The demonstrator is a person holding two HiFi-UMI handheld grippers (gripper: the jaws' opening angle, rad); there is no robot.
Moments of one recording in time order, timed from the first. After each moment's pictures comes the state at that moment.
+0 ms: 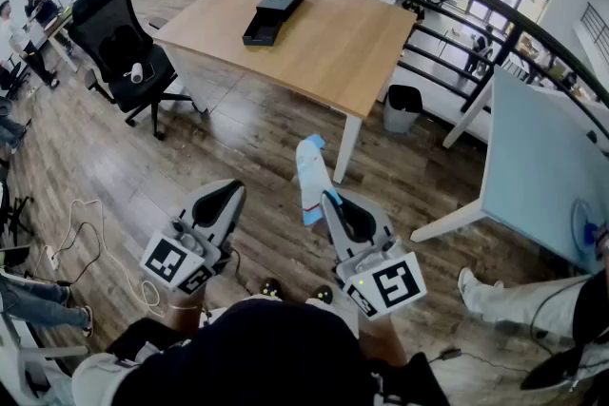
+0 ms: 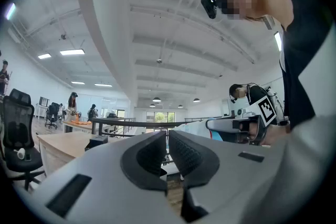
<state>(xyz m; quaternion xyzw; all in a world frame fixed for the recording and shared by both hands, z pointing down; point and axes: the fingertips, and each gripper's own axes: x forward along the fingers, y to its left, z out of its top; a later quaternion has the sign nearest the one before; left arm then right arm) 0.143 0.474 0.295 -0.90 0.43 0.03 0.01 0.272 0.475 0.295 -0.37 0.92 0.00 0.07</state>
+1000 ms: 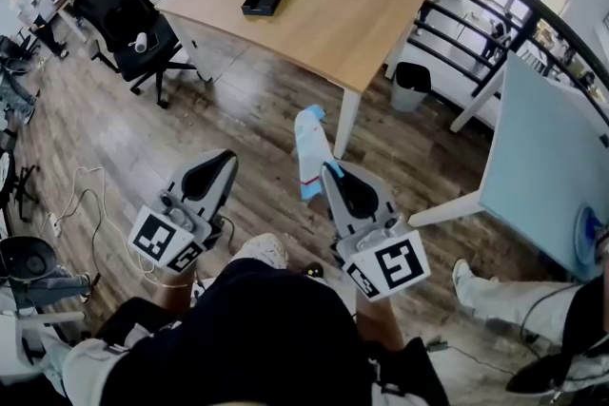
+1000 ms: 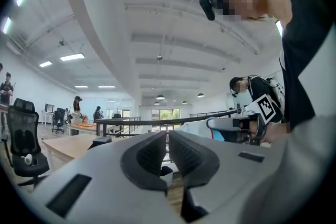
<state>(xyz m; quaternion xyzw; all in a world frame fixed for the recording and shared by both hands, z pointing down) 0.197 0.449 0.292 -0.89 0.45 0.00 0.02 0.332 0.440 0.299 -0.34 0.93 -0.03 0.09</state>
